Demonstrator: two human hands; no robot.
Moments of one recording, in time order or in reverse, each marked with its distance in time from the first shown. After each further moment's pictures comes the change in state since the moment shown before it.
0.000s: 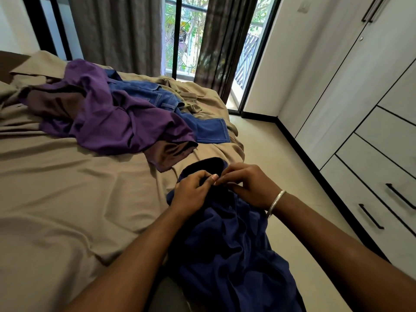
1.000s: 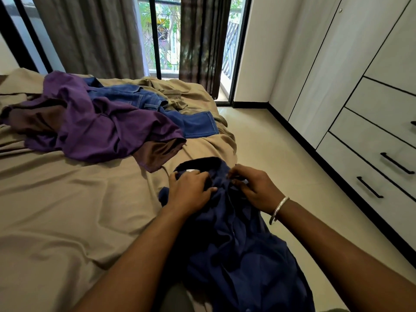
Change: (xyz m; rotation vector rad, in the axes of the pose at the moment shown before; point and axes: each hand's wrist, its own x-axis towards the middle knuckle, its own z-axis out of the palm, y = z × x) left_hand -0.007 0.020 0.016 0.850 -0.150 0.105; right_hand -0.063 0.009 0.017 0.092 0.246 0.263
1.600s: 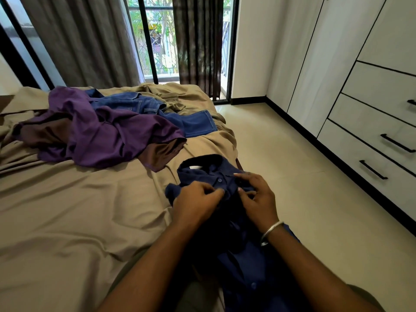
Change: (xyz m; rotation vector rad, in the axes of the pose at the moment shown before) left_hand -0.060 0.025 -0.022 -0.488 -0.063 -0.229; right_hand -0.054 -0.031 0.052 0.276 0.520 0.311
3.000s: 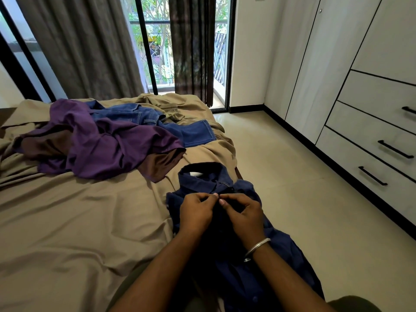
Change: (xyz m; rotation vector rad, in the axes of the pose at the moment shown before) left_hand 0.017 -0.013 0.024 -0.486 0.067 -0.125; right_hand -0.013 -0.010 0.031 0.144 0.012 0.128
